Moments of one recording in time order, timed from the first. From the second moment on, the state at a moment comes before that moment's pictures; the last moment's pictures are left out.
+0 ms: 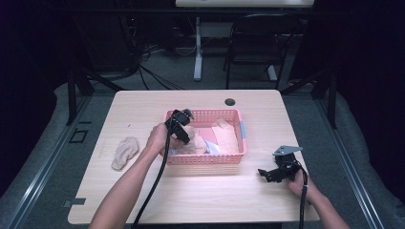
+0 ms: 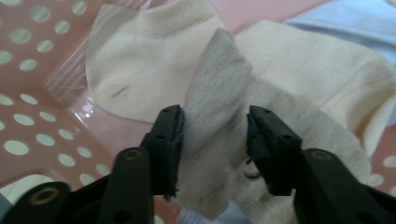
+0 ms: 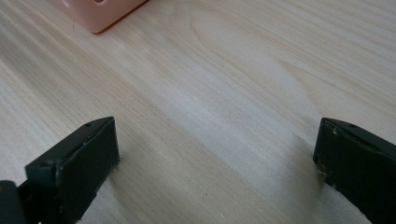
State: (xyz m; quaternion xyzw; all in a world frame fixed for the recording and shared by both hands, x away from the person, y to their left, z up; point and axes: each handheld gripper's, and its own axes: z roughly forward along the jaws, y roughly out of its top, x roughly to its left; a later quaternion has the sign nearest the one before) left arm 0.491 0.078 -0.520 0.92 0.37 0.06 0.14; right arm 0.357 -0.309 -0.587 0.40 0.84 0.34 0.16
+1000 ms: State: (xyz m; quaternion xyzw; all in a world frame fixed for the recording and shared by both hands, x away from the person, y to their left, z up) left arm 0.468 0.102 -0.444 0.91 0.34 0.08 0.23; right arm 0.357 -0.309 -0.587 0.41 0.83 0.34 0.16
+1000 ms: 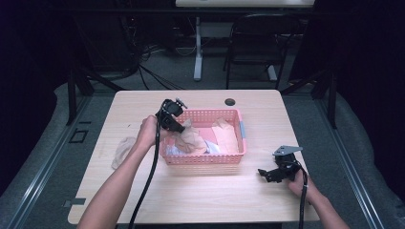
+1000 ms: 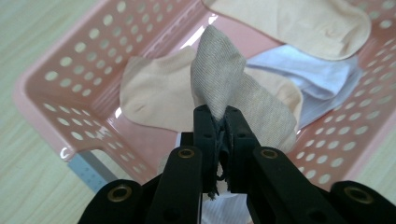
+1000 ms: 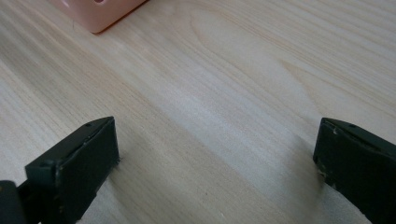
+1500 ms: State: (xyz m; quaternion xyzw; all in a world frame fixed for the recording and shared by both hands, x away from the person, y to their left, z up) left arm 0.465 0.114 -0.409 0.90 0.34 0.09 0.26; right arm 0.357 -0.309 -0.587 0.41 0.83 0.34 0.16
